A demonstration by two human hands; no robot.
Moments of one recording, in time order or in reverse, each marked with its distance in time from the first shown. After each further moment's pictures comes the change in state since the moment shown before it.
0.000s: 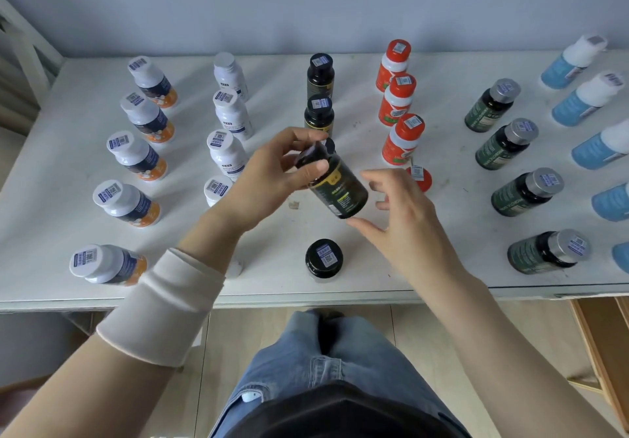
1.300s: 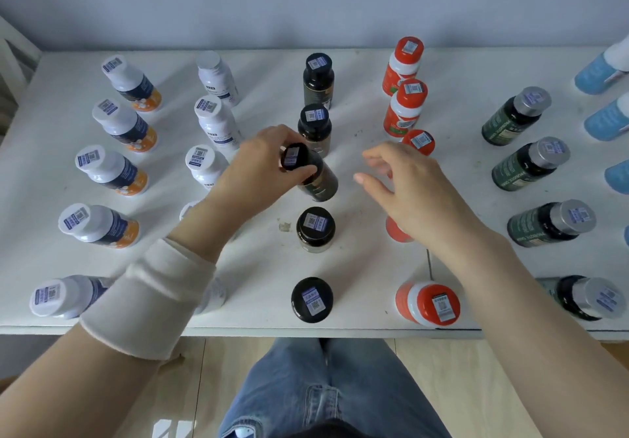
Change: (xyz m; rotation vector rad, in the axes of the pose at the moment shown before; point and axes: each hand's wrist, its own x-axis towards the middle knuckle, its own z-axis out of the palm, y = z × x) left_hand 0.060 -0.014 -0.012 0.801 0.194 -0.007; right_hand 0.086 0.032 -0.015 -0.156 -0.261 0.122
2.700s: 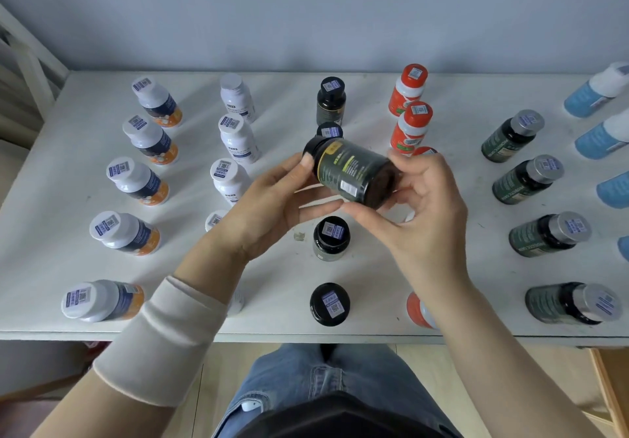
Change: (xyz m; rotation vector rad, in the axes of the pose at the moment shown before) left_hand -0.039 0.018 -0.019 -1.348 -0.316 -0.236; right_hand -0.036 -0.041 0.016 0.669 0.517 -0.163
